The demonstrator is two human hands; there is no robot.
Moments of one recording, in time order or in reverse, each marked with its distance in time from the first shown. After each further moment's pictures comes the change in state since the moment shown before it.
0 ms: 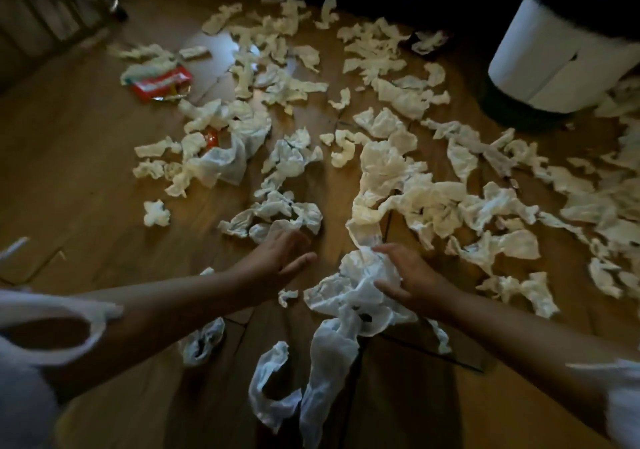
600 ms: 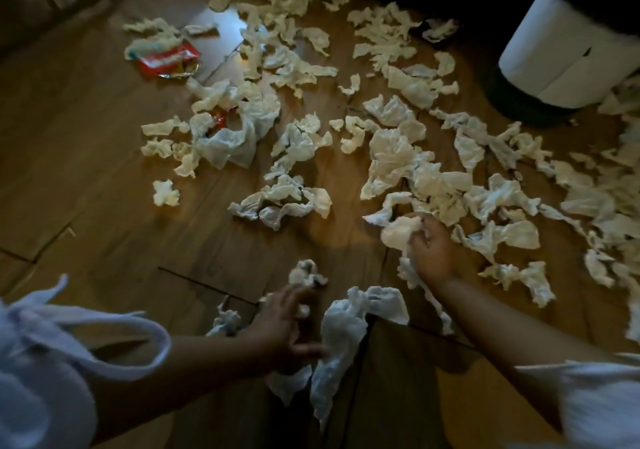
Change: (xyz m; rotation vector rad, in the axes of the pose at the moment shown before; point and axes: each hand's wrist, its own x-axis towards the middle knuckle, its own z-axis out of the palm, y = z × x) left_hand -0.067 -0.045 0.073 0.001 -0.274 -0.119; right_hand 0.012 -0.033 0.001 0.431 0.560 0.338
